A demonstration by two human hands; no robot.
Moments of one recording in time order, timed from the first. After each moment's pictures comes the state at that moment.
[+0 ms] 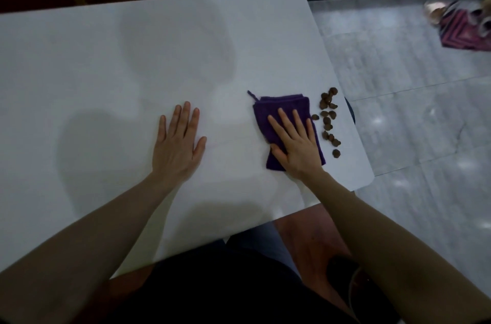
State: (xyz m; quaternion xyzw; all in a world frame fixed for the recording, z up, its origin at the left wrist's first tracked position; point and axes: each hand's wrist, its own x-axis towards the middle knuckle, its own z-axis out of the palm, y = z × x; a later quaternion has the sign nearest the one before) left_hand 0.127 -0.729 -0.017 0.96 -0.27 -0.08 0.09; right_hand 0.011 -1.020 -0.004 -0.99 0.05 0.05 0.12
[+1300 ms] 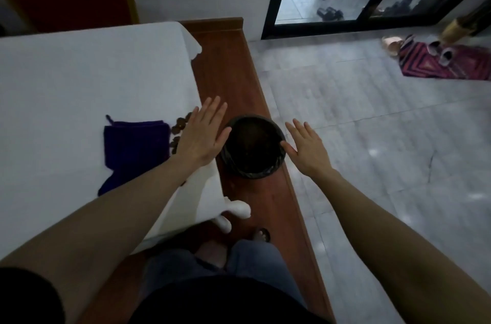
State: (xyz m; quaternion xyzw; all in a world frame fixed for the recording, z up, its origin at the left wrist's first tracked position) left_hand 0.050 -1.159 0.028 0.93 -0.33 -0.07 0.17; right_hand -0.077 -1.423 0.019 -0.97 0.15 0.09 0.15
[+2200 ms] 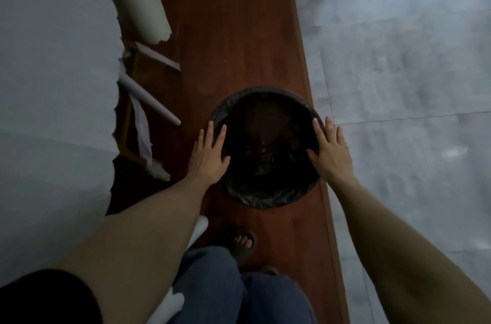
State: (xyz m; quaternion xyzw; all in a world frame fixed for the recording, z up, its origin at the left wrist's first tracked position) left_hand 0.111 -1.272 -0.386 0.95 -0.12 -0.27 0.05; right_hand 0.042 -1.574 -0.400 -0.96 0.15 0.16 0.16
